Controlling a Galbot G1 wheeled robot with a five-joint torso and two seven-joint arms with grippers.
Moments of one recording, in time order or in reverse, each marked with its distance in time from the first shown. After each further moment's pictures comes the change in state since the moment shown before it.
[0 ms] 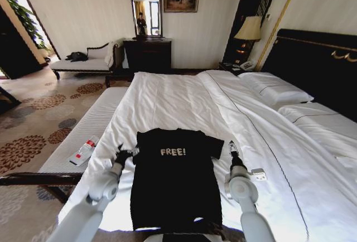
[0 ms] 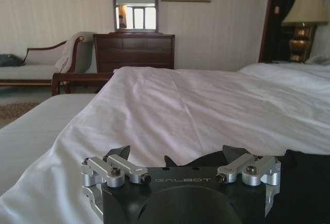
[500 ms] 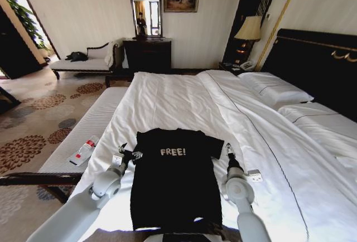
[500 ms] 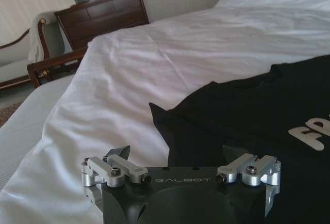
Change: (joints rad) left arm -0.082 0.181 0.233 0.034 0.023 0.126 -0.072; right arm -0.006 0.025 -0.017 -0.010 -0.019 -0.004 0.008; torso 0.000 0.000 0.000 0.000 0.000
